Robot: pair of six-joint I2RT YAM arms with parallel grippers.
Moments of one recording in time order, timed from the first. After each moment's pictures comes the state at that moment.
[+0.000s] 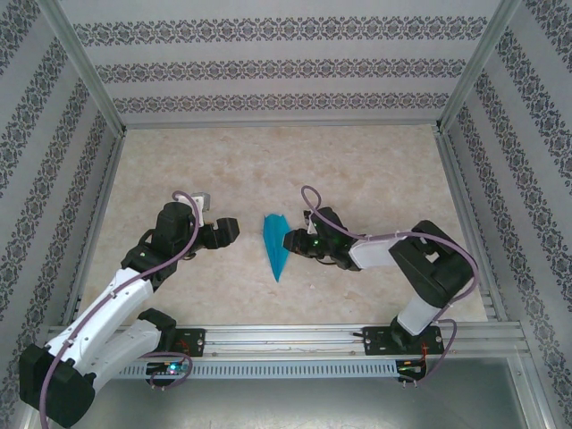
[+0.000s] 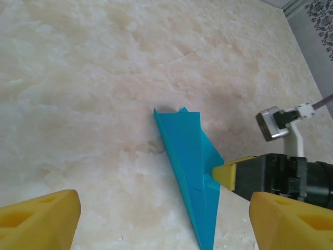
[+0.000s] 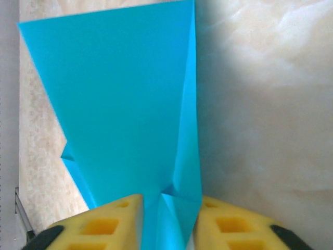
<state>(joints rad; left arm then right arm) -0.38 0.85 0.62 -0.37 0.16 -0.50 0.67 1.65 0.59 0.34 -0.34 0.91</state>
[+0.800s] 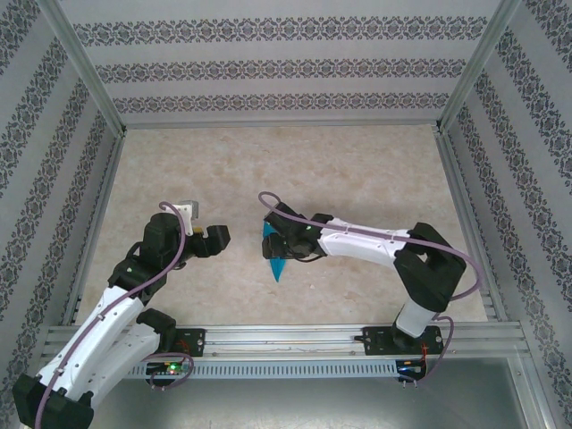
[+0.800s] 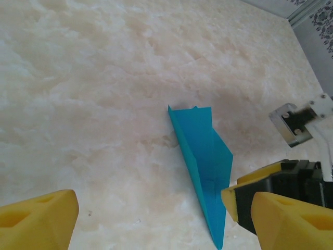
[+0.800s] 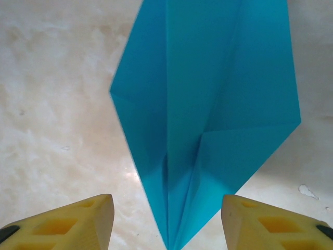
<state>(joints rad) -0.35 0.69 0.58 -0.48 0.14 -0.48 0.92 1.71 1.10 -0.51 -0.01 0.81</state>
